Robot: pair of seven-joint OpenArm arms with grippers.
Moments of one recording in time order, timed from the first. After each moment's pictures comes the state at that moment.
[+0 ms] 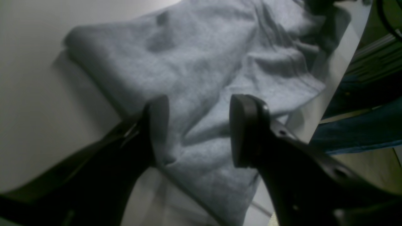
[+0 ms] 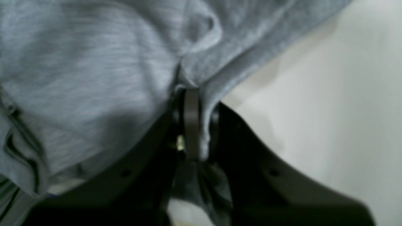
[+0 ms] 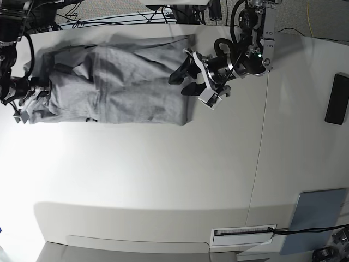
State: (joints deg) left arm 14.1 -2.9 4.4 100.4 -32.2 -40.1 47.1; right arm -2.2 40.5 18.3 74.9 48.3 25.8 -74.0
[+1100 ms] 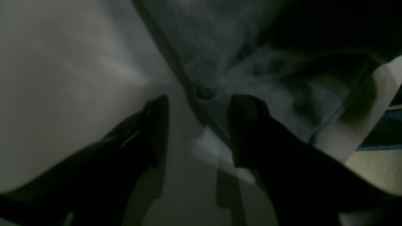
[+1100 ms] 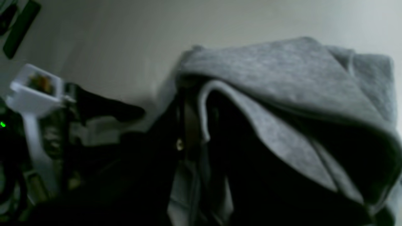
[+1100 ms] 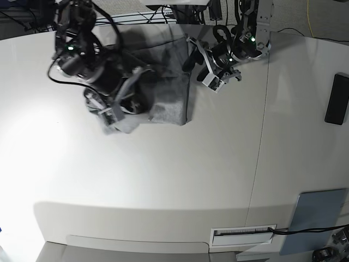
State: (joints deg) left arm 20.7 -2.9 4.4 100.4 -14.7 -34.1 39.6; right arm -13.5 10.1 -3.5 126.5 29.1 12.7 -64.2
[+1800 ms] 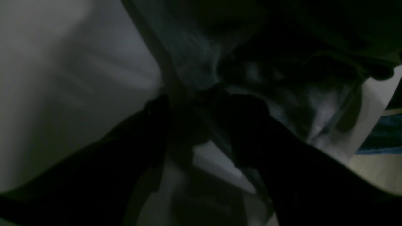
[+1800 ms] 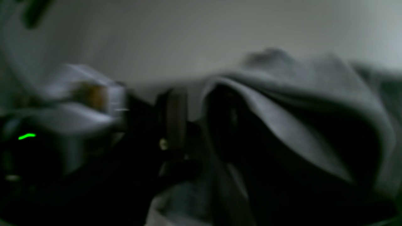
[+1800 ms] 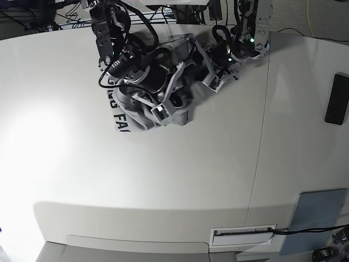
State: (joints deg) left arm 20.2 -2.9 4.4 96.3 -15.3 -34.5 36.7; right arm -10.2 4.7 -18.5 114.5 23.2 15.0 -56.4
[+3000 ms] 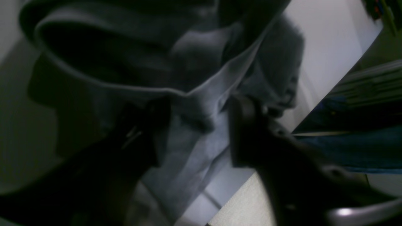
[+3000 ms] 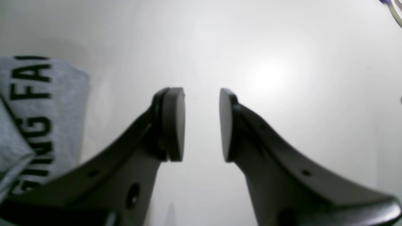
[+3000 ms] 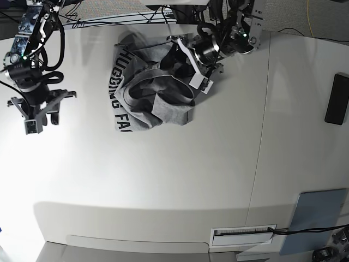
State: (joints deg) left arm 22.6 -0.3 11.6 108.1 -28.5 -22.0 47.2; right arm -13.6 19.8 27.1 120.3 19.6 17.5 -60.3
